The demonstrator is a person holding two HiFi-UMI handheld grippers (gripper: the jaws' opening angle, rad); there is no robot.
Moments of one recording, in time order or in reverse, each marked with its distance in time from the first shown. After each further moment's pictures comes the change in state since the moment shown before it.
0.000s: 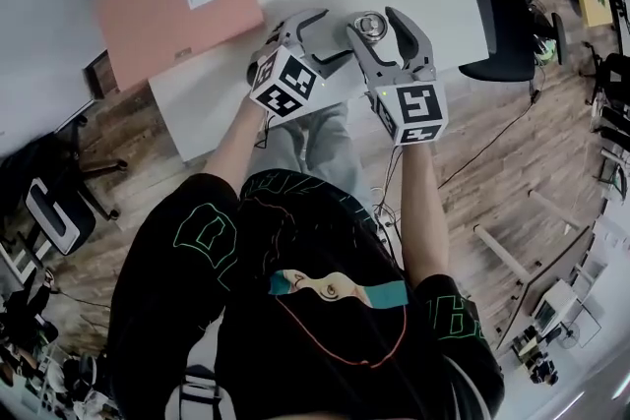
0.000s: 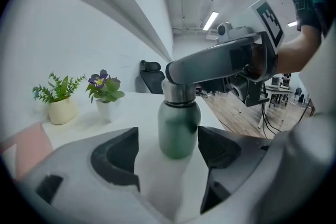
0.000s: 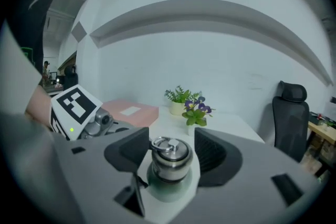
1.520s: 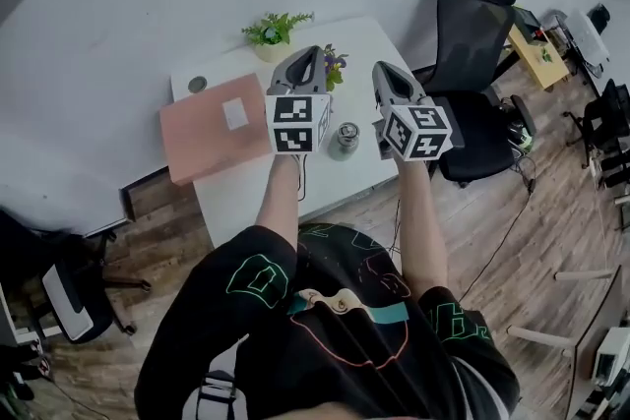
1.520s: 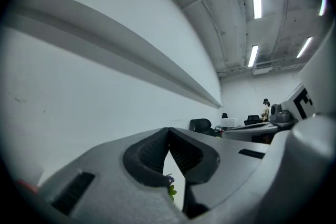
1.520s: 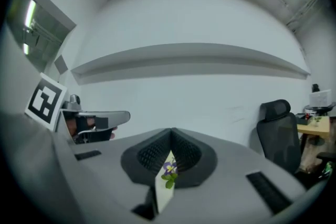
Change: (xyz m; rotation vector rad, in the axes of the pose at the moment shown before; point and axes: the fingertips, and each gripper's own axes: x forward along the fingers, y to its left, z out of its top) left arm -0.158 0.112 0.253 -0.148 -0.529 0.564; right arm -0.049 -0.064 0.174 0.145 -0.334 -0.156
